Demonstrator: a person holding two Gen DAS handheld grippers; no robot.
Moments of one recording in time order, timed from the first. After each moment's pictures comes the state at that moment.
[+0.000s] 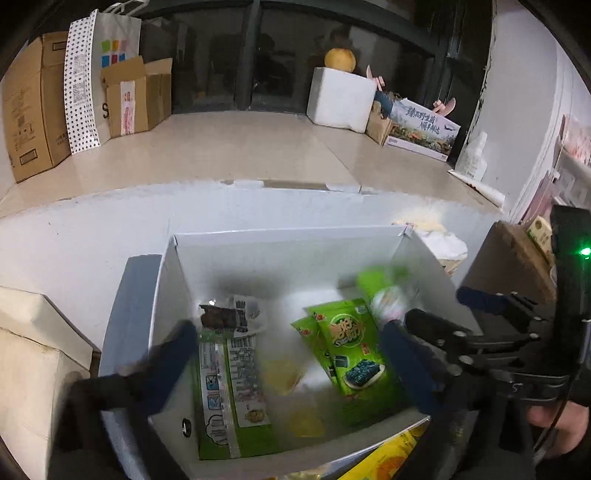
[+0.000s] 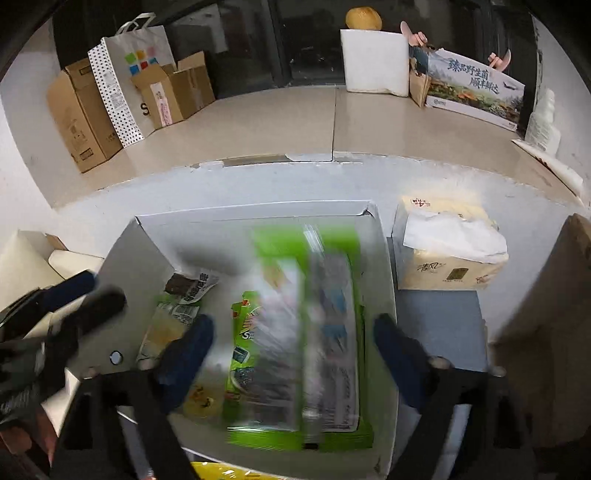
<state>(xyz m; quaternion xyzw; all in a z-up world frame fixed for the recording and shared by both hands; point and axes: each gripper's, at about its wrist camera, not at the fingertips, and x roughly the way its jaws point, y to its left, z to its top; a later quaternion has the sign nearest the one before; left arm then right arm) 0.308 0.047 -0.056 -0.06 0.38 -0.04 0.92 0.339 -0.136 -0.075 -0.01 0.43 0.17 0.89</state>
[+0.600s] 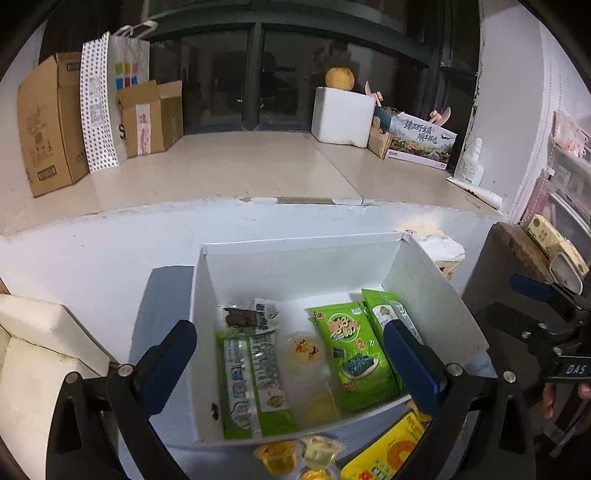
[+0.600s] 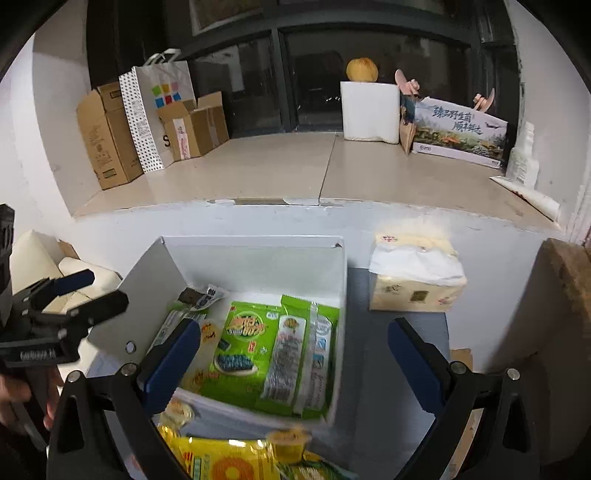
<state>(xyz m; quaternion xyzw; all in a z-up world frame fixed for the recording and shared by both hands) 0.264 0.056 -0.035 -0.04 0.35 -0.02 0.94 0.276 -0.180 -0.030 -0.02 0.36 0.18 0.92</state>
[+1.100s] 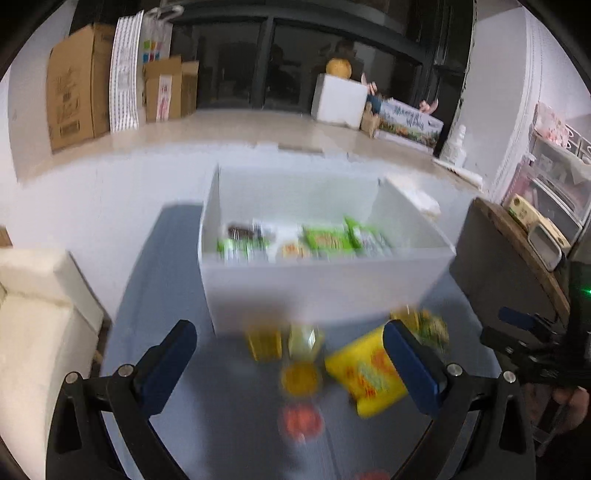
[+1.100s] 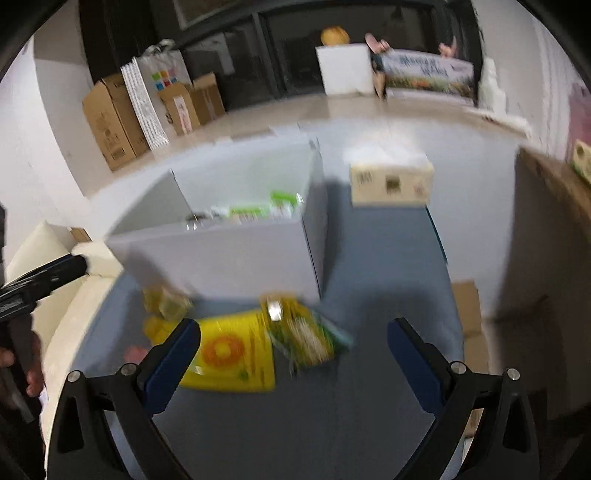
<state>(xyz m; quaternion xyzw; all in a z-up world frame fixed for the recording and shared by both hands) 0.141 0.047 -0.084 -0.08 0.37 -0.03 0.93 0.175 -0.233 -0.112 0.02 0.41 0.18 0.89</state>
